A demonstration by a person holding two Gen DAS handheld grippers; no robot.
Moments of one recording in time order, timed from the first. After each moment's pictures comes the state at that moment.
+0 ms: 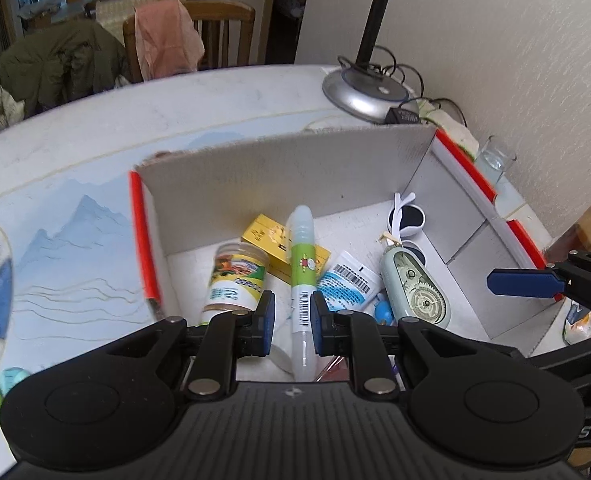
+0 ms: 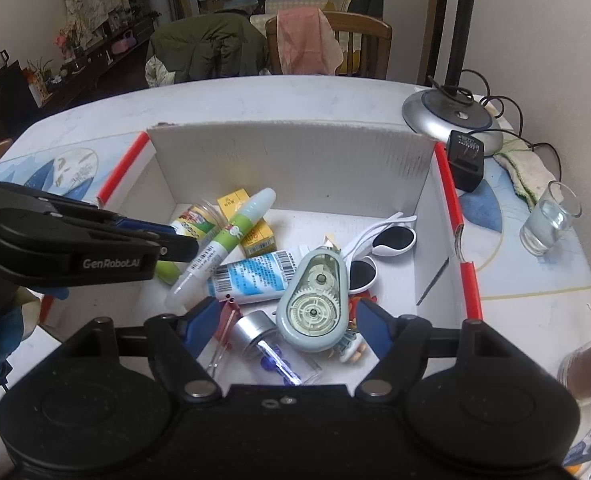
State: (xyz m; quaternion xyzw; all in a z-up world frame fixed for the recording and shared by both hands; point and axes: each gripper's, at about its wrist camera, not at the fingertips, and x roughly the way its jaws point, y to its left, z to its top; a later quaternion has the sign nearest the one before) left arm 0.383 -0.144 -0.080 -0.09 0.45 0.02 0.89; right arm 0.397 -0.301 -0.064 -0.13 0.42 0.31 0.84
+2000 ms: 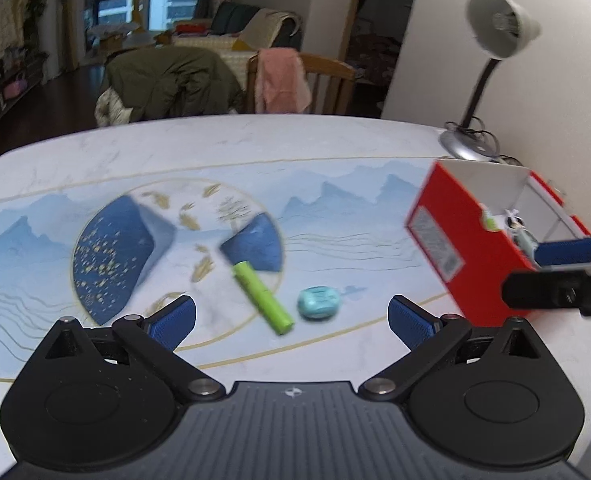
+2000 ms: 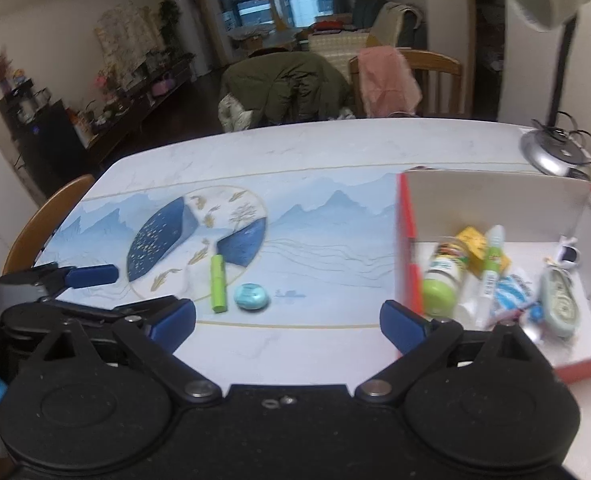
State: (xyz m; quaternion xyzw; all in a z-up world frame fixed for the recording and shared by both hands) left arm 0.181 0.082 -0.084 -0.12 0.37 0.09 0.92; right arm 0.251 -0.121 -0.037 -0.07 0.40 0.36 0.84
